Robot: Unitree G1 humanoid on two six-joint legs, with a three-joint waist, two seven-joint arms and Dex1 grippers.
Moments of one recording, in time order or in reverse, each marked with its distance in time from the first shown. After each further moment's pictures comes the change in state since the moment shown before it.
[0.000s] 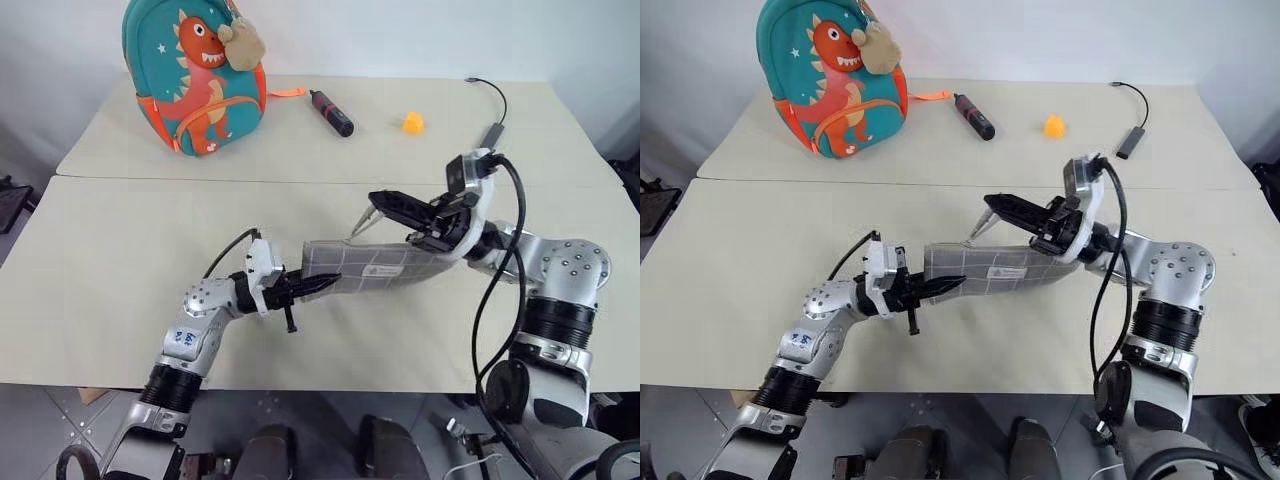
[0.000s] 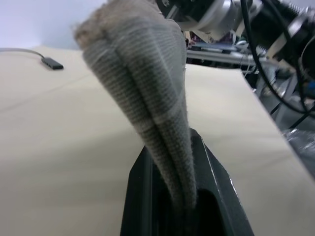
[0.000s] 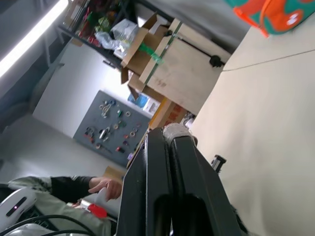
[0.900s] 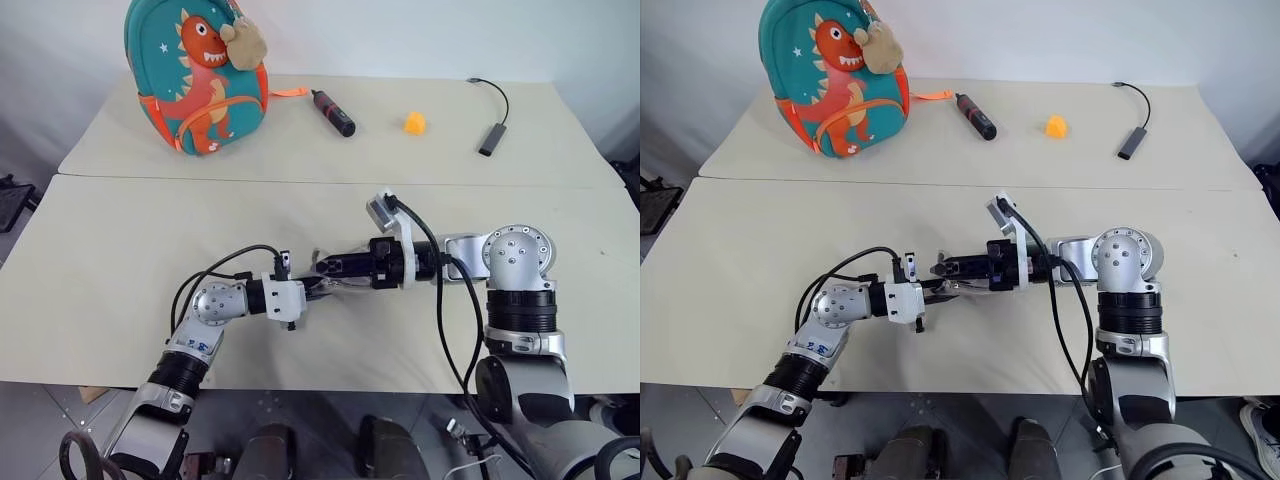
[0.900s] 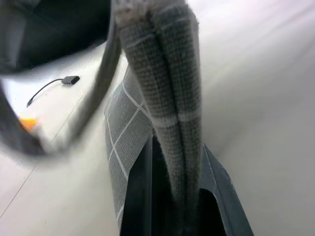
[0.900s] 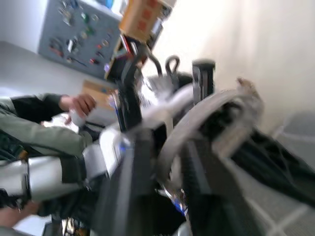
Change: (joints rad) left arm -0.096 0.001 -0.082 0.324 0.519 -0.763 0.134; right arm -0.079 0.087 0.282 -0.036 -0.244 0.164 0.057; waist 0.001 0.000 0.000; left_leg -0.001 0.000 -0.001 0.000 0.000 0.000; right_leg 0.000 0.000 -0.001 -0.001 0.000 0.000
